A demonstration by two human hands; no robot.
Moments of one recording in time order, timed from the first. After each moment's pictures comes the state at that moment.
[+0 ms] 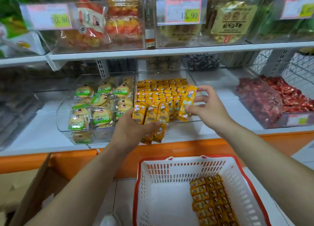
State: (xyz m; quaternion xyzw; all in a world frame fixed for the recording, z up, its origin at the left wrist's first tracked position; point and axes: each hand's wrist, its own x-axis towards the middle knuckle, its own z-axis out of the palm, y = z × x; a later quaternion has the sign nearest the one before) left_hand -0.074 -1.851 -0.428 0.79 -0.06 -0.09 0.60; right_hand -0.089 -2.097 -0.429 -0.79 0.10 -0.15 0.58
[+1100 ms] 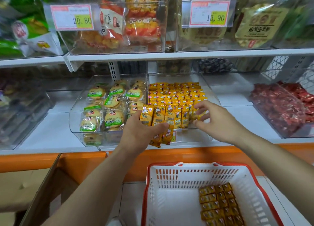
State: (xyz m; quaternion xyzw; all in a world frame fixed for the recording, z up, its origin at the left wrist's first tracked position) left_hand -0.062 -1.837 -0.424 0.79 -0.02 -0.09 0.60; right_hand -0.083 -2.082 -0.430 -0.94 0.01 -0.08 0.33
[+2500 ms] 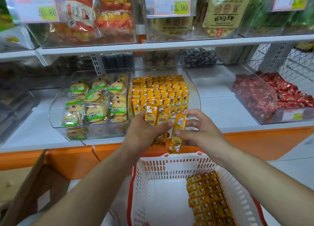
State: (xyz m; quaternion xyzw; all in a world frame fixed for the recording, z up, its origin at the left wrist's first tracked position) left_hand -0.098 -1.892 -0.440 0.74 -0.05 -0.15 0.65; right_hand -0.159 -2.068 -0.443 -0.72 0.10 -0.02 0.69
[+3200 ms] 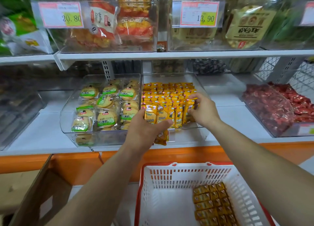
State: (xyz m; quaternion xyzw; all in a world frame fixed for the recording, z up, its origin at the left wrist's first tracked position) left_hand -0.069 -1.866 -0.424 0.74 -0.05 -0.10 0.66; right_hand -0.019 -2.097 -0.464 -0.90 0.12 -0.19 0.38
